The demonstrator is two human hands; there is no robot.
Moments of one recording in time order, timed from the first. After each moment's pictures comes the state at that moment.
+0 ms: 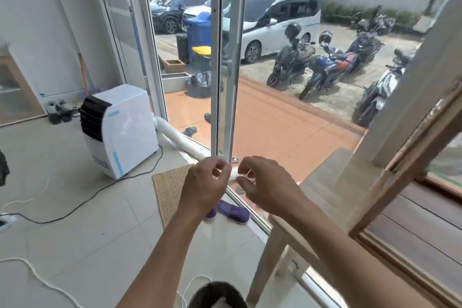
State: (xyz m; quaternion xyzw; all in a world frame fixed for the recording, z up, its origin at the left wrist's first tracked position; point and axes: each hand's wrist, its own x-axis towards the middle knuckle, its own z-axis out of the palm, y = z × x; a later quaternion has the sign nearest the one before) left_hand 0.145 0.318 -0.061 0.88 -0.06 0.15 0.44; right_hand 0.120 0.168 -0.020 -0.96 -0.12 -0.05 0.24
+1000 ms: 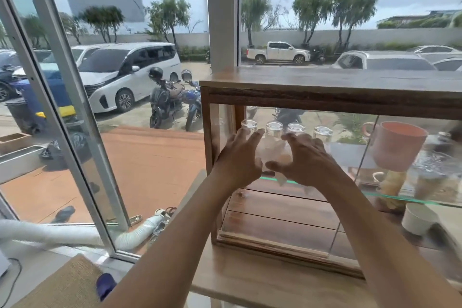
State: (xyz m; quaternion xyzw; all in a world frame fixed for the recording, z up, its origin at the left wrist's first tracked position) left_hand 0.069 -0.001 0.079 0.81 -0.51 0.08 0.28; right_hand -0.052 -0.108 0.097 -0.92 0.34 -0.15 0.14
